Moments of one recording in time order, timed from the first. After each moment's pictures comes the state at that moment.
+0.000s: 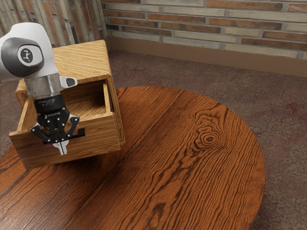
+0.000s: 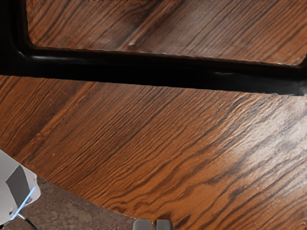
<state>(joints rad) 0.57 -0.49 -0.43 -2.23 -0.40 1.44 -0.54</state>
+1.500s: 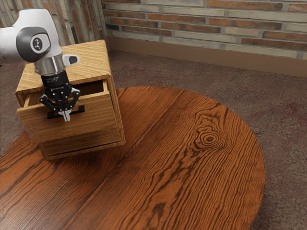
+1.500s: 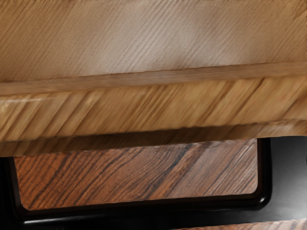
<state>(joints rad) 0.60 -0.14 -0.41 -1.97 -0.15 1.70 -0.41</state>
